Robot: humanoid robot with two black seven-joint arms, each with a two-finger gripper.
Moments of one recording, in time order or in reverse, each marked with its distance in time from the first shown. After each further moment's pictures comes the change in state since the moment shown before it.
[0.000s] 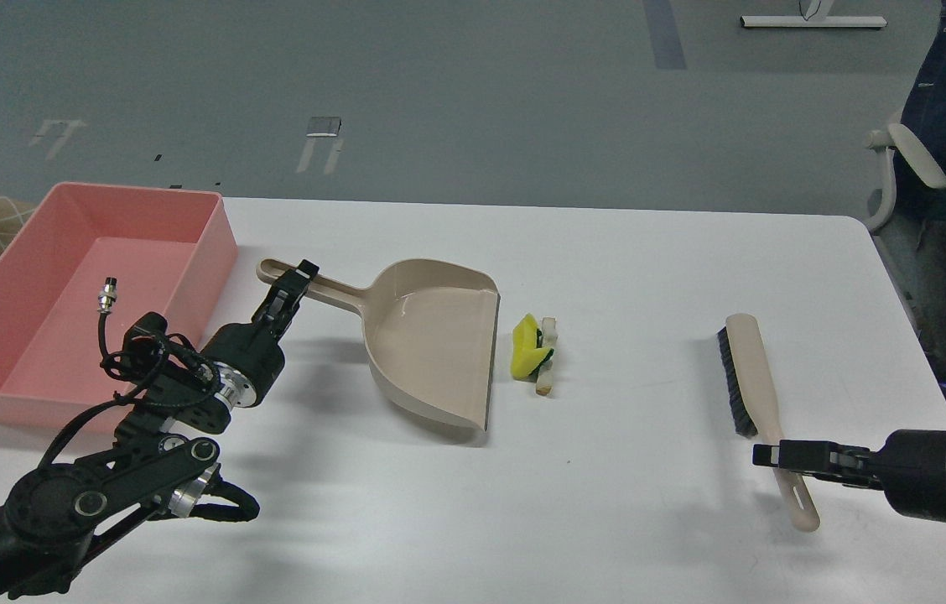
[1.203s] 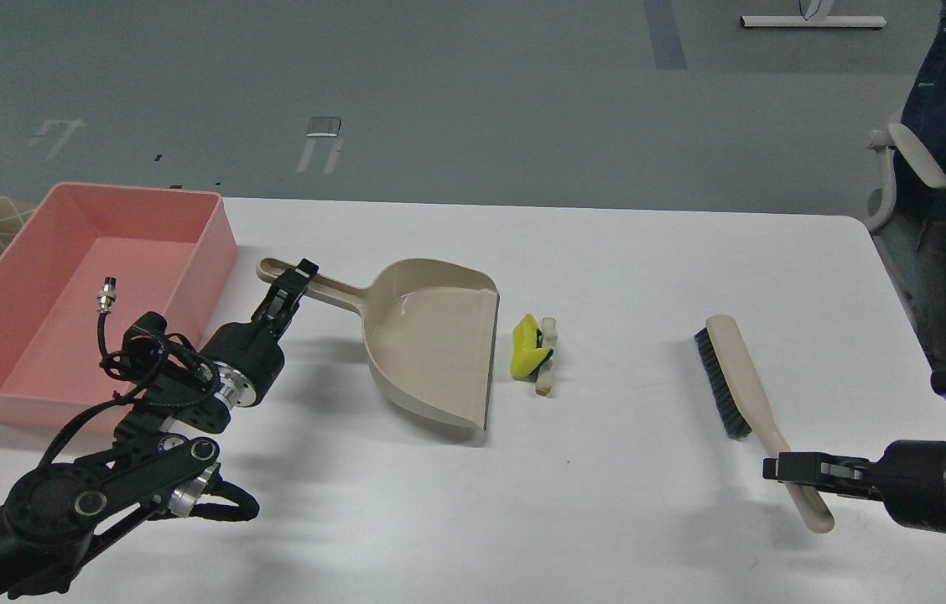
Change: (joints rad) left arm 0.000 0.000 0.000 0.000 0.000 0.000 -0.004; right arm -0.019 -0.005 0.003 0.023 0.004 -0.001 -0.035
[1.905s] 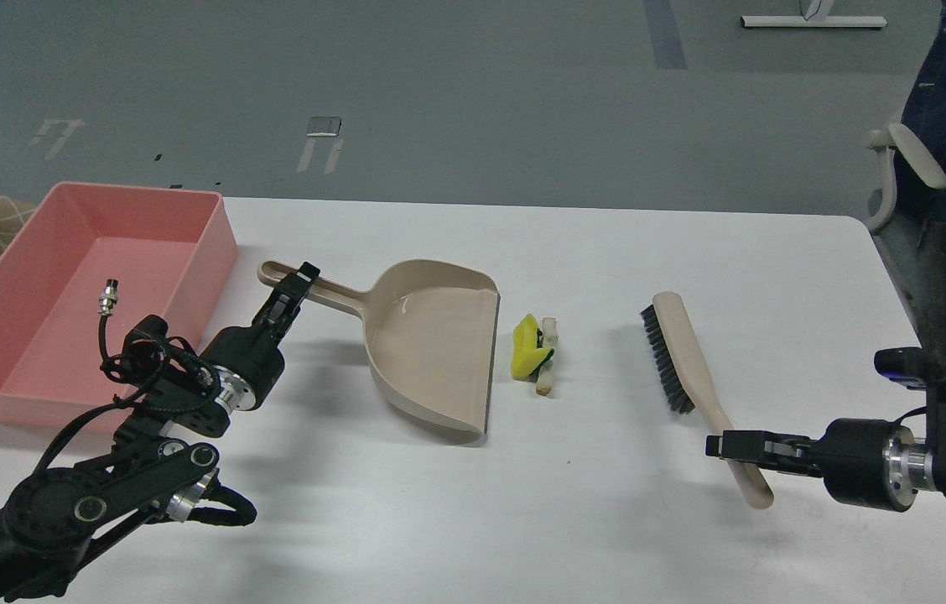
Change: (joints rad) left arm 0.011 0.002 0.006 0.000 0.026 0.000 -0.023; right arm 0.025 0.154 0.044 0.009 0.001 -0.002 -0.044
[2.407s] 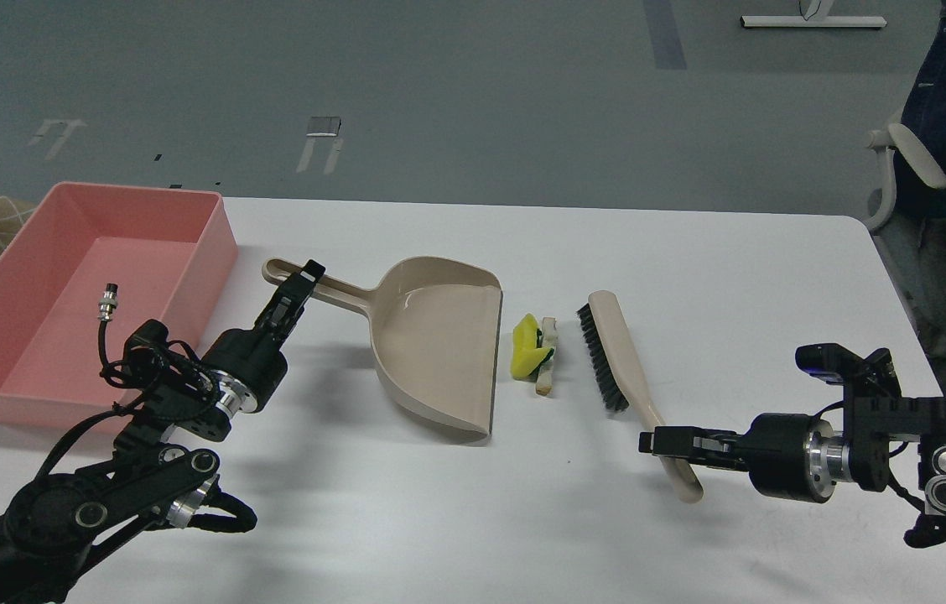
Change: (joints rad) left arm 0.010 -0.003 0.000 0.002 0.000 0.000 -0.060; right arm 0.022 0.155 -0.001 -0.011 -0.001 0.000 -0.066
